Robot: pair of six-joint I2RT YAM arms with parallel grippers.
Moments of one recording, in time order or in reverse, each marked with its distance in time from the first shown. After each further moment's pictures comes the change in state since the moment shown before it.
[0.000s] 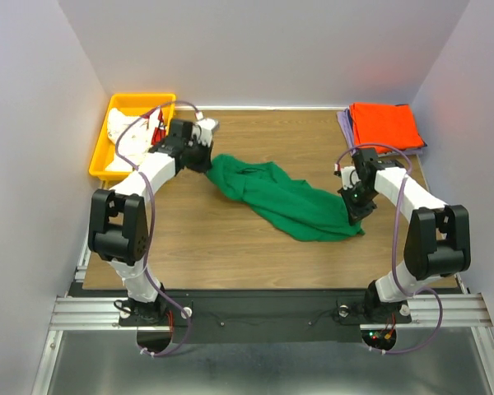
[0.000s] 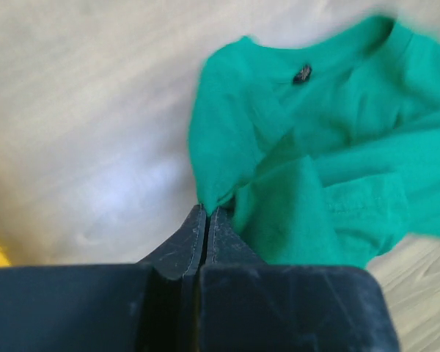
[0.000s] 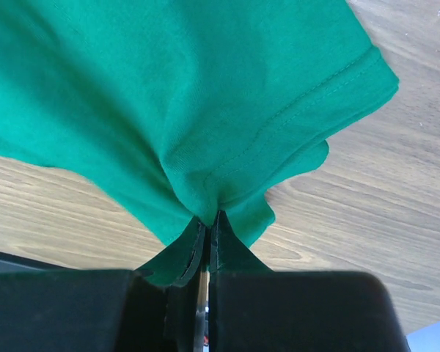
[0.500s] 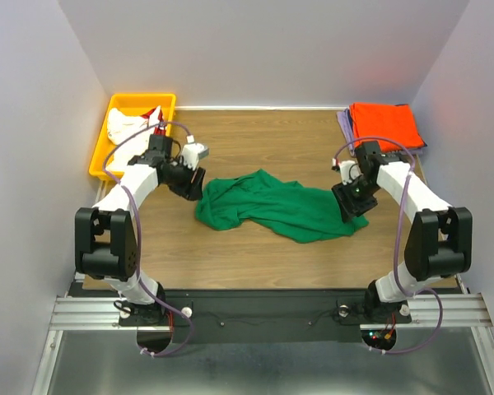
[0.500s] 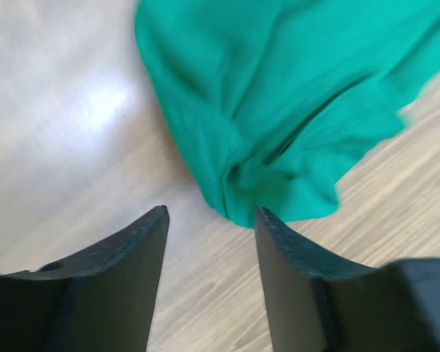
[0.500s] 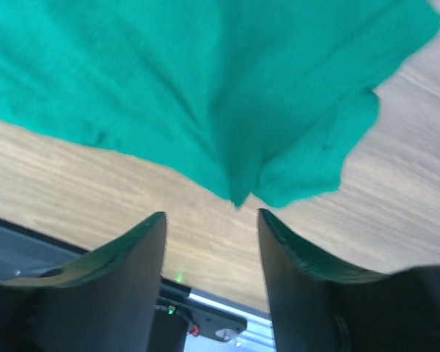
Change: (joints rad) left arm 0.130 -0.153 -0.254 -0.255 0.175 0.272; right arm -0.002 0.016 0.070 -0.068 -0.075 -0.082
